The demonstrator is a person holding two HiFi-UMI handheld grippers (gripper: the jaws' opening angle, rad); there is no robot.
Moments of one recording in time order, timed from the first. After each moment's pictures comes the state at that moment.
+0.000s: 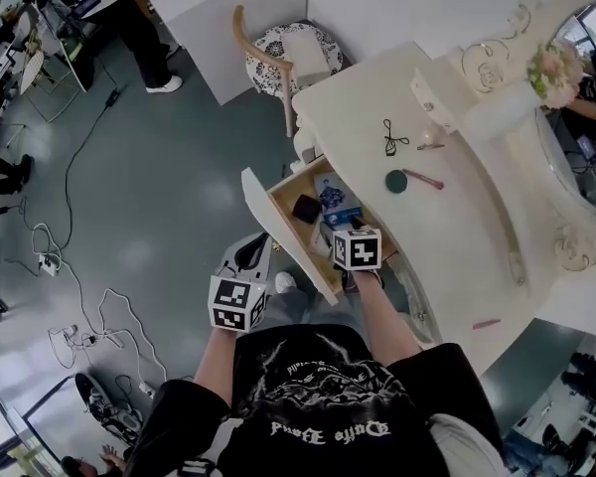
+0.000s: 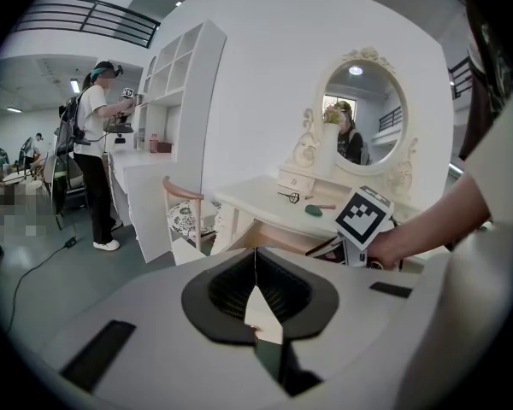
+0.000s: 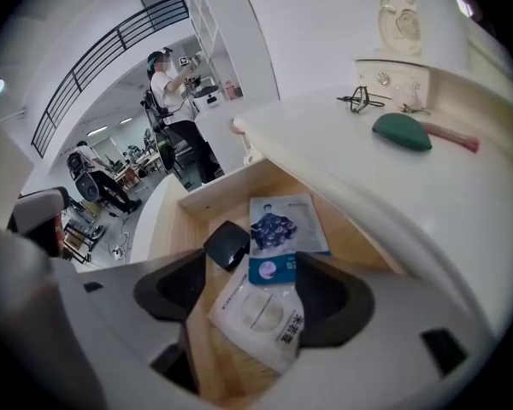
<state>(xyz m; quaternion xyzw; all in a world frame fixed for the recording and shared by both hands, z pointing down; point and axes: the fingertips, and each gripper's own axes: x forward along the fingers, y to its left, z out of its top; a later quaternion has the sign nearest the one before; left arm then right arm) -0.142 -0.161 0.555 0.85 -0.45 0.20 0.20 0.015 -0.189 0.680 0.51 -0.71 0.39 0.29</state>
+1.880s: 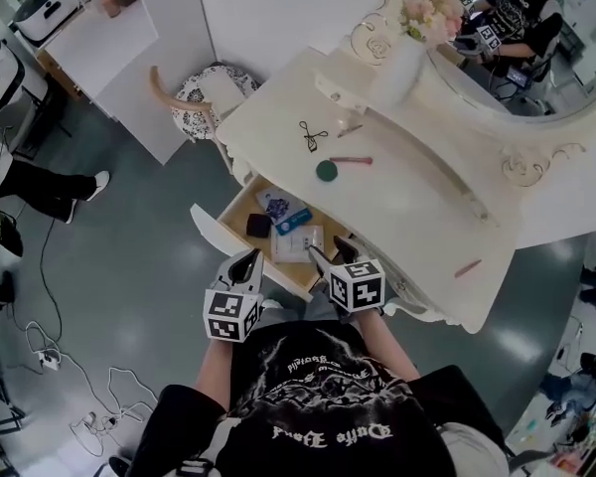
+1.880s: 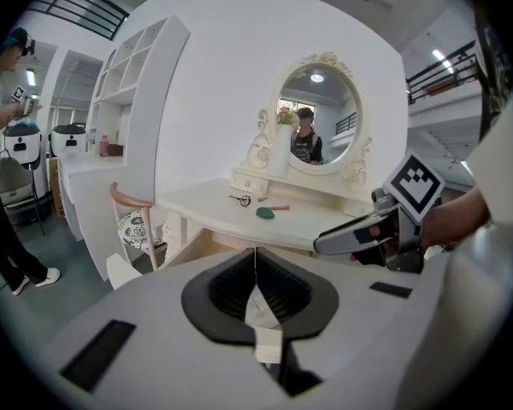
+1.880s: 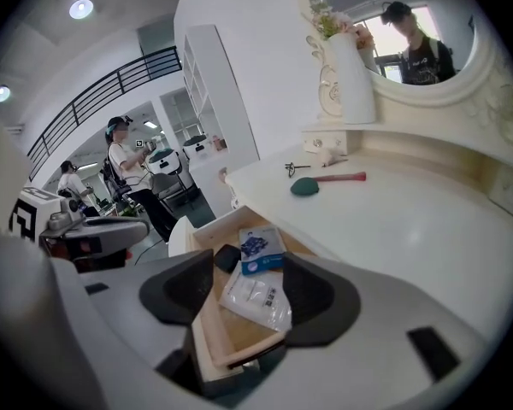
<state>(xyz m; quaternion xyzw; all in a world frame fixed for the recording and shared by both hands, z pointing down) -0.071 -0.133 0.545 0.91 -0.32 0.19 0.17 0.065 -0.099 0.577 0.60 -0.70 0.34 0.17</state>
